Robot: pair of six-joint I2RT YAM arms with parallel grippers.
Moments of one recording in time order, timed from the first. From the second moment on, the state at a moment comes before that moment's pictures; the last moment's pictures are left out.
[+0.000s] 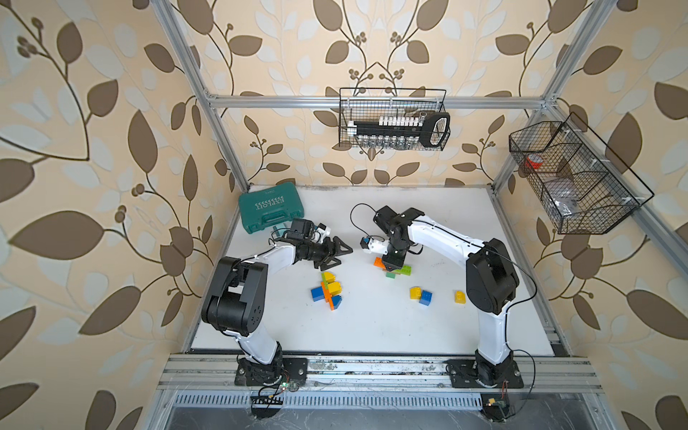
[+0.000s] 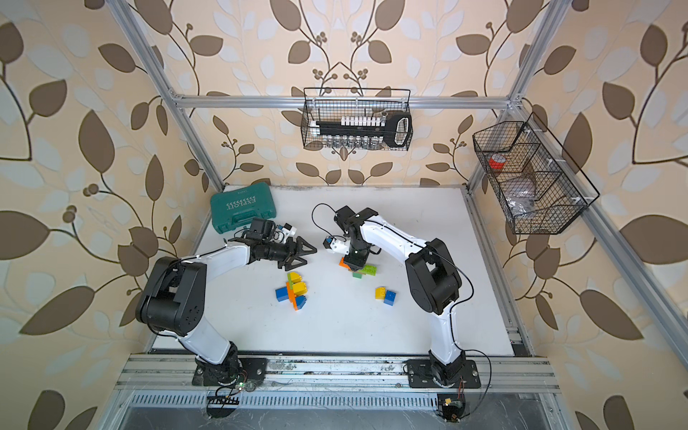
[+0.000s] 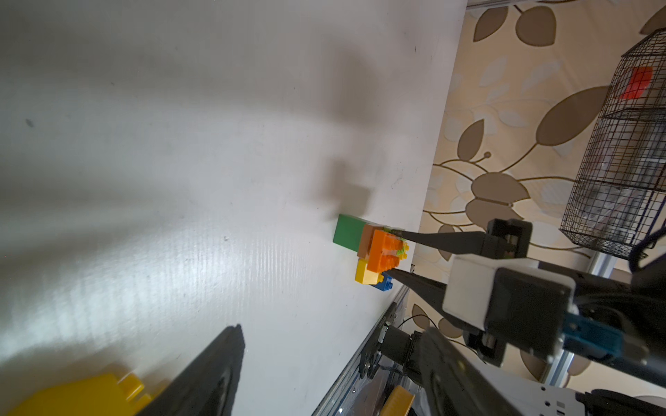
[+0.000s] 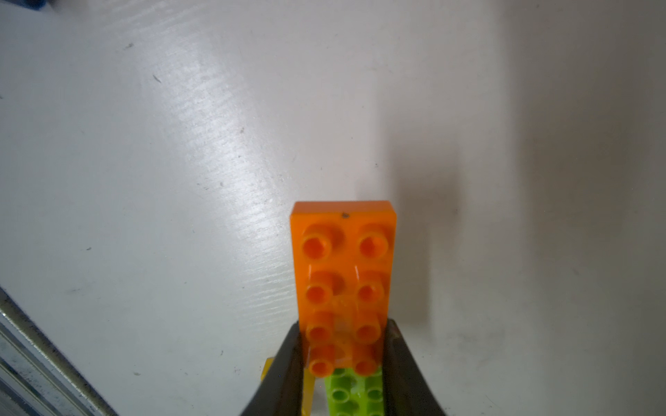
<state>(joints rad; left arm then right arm) -0.17 1.65 0.91 -0.22 0.88 -0.69 0.61 2.01 1.64 -1.11 -0.04 -0.55</state>
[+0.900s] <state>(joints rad) -0.17 1.65 0.91 -0.22 0.88 -0.69 0.61 1.96 1.55 -1.04 -0.07 -0.67</state>
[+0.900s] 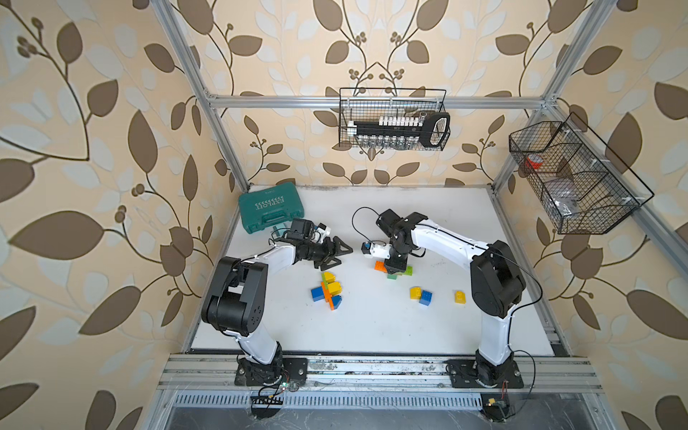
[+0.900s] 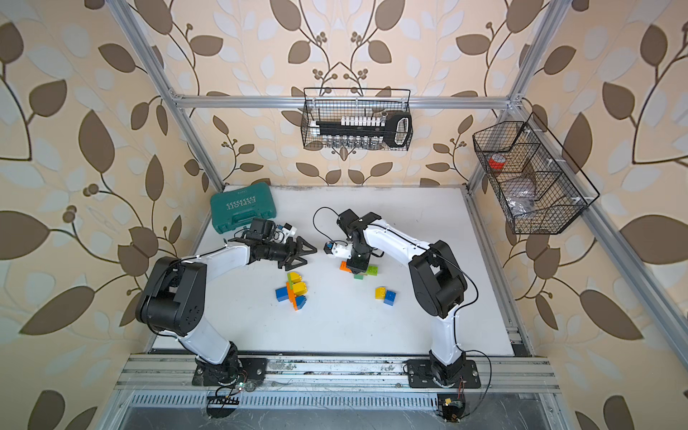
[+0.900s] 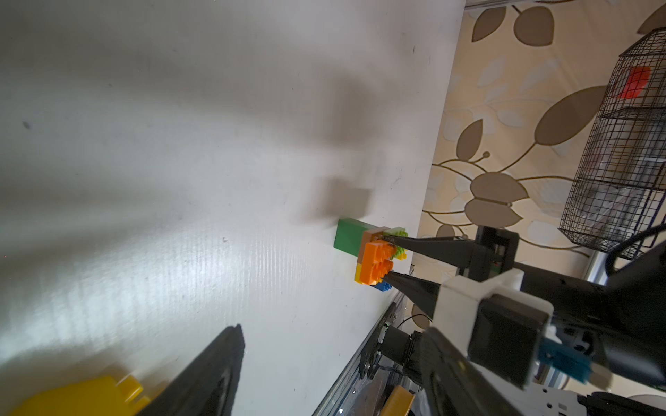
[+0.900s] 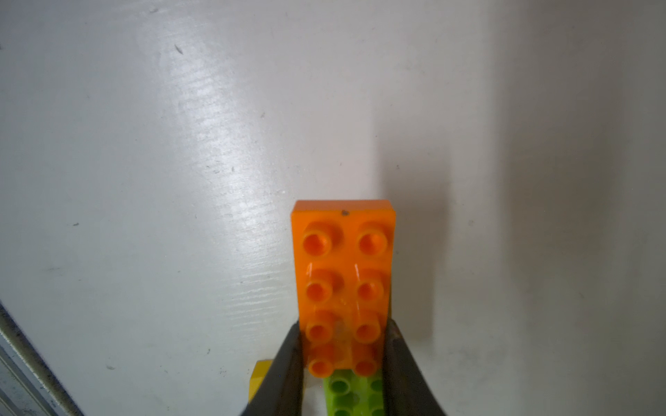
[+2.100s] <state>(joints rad) -0.17 1.66 0.91 -0.23 0.88 -0.69 0.59 1.95 1.57 -1.04 -0.09 -0.76</state>
